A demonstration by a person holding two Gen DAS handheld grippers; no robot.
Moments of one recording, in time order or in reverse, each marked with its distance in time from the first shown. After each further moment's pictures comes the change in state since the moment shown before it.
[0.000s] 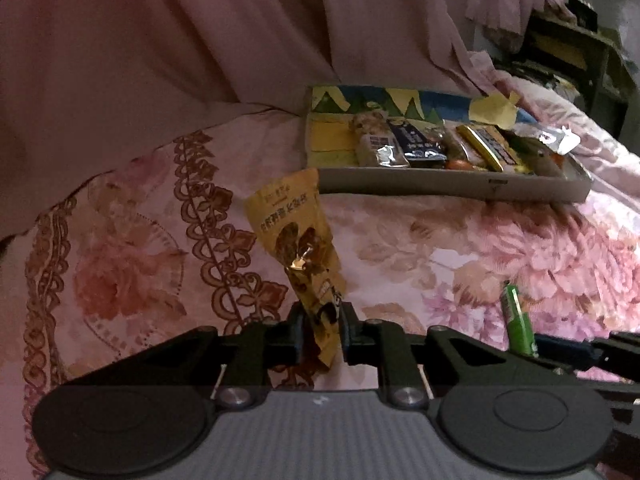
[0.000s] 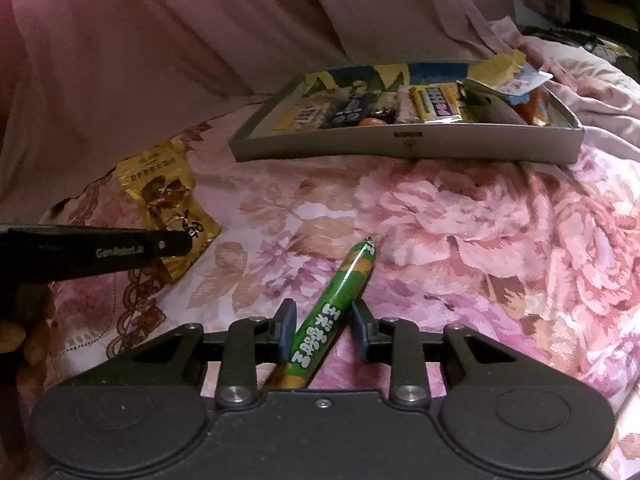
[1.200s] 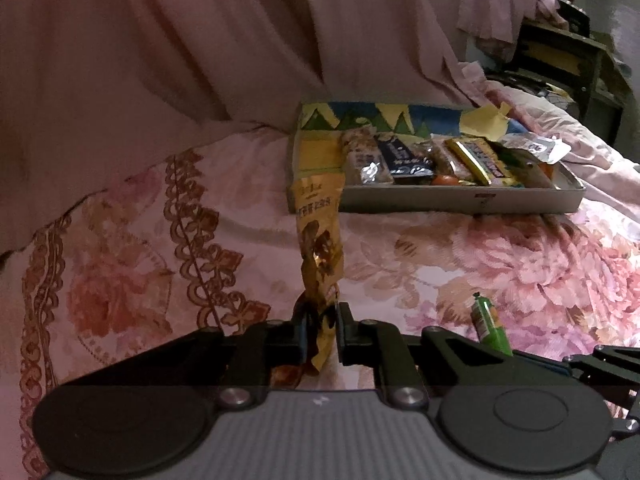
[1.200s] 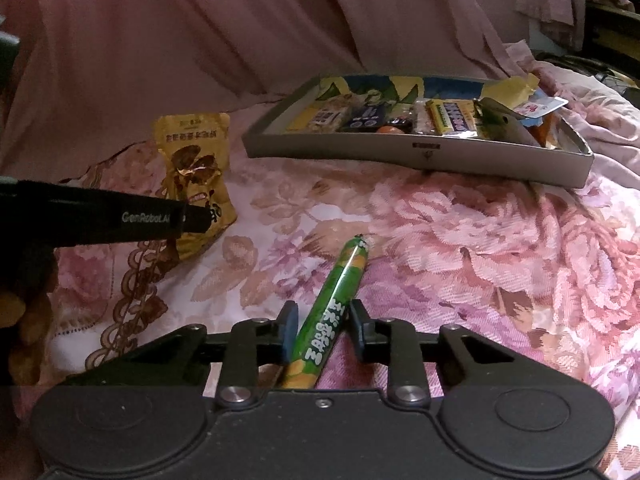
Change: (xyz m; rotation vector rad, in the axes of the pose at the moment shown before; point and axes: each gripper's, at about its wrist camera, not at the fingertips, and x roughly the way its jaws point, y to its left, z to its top) left arm -0.002 -0.015 0.006 0.032 -0.048 0.008; right arm -0.001 0.015 -0.004 -0.077 -0.026 -0.033
